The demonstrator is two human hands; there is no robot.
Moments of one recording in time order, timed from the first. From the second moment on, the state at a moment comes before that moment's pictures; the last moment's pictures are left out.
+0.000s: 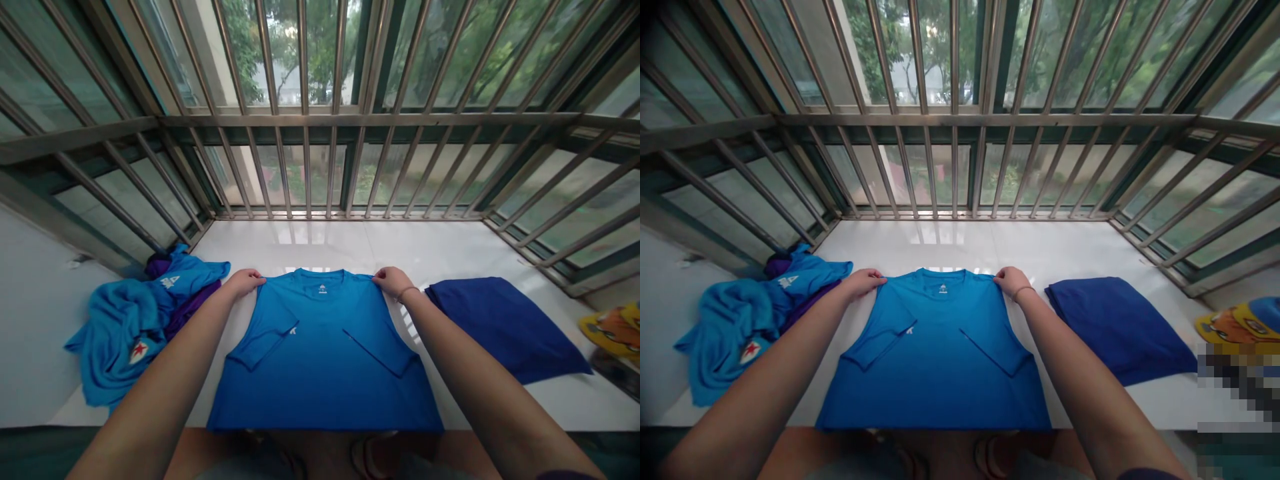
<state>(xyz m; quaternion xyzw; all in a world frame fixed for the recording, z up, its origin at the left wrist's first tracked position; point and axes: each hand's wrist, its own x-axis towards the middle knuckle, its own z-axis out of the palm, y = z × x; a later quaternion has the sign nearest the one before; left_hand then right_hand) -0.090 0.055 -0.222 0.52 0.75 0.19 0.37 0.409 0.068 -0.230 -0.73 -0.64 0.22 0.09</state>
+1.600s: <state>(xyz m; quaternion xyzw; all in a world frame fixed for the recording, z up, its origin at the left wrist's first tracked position) -0.007 -0.187 -0.235 0.86 0.48 0.12 0.11 0.356 -0.210 -0.240 -0.49 -0.86 0.03 0.10</state>
